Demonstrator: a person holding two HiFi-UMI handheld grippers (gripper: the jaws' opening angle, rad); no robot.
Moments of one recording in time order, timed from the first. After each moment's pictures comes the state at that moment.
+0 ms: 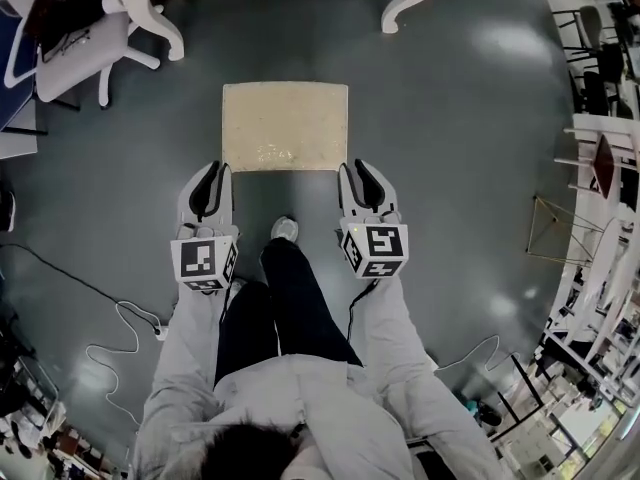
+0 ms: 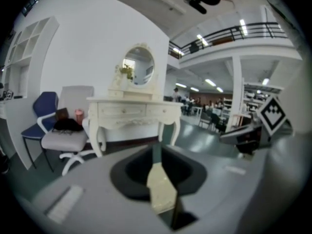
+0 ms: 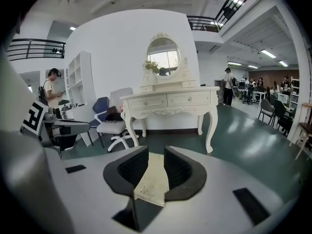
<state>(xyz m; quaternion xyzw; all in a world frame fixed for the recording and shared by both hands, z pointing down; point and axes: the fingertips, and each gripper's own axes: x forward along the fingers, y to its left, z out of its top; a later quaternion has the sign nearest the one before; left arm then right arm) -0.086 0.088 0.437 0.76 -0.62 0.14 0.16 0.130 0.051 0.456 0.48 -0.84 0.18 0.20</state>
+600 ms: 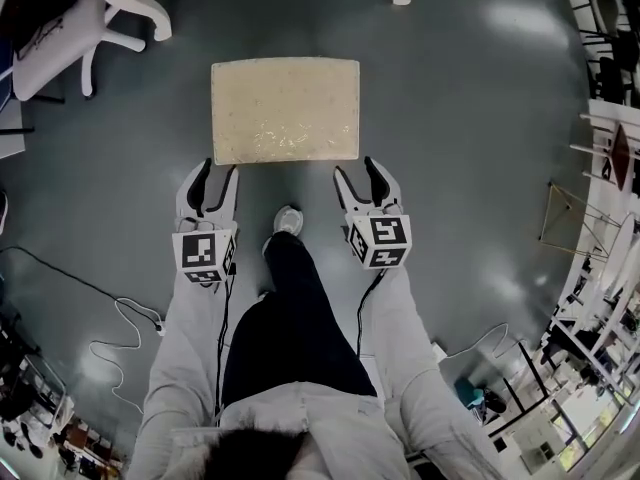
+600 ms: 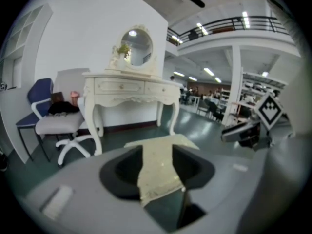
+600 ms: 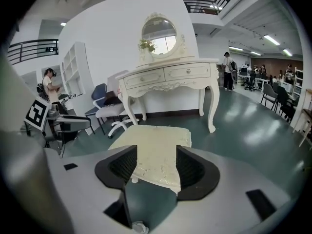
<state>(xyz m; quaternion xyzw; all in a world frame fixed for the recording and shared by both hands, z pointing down) -0.084 0.097 0.567 0.76 -0.59 0.19 0.20 0.147 0.069 0.594 0.46 -0.82 0.24 0.25</state>
